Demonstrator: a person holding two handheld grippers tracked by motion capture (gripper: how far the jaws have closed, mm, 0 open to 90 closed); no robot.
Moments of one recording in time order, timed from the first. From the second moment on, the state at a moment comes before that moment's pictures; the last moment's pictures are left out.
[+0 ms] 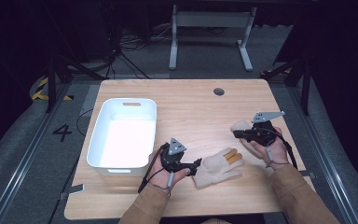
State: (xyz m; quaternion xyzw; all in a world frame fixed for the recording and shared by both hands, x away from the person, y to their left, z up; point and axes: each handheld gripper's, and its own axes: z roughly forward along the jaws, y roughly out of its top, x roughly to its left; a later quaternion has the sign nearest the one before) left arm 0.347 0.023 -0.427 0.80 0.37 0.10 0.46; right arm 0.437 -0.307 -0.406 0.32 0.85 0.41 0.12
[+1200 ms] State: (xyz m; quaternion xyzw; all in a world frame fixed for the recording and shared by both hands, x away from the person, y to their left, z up) left arm 0.336 0.022 -0.418 0.89 0.25 -0.05 0.38; right arm 0.433 -0.269 -0.428 0.27 0.90 0.33 0.07
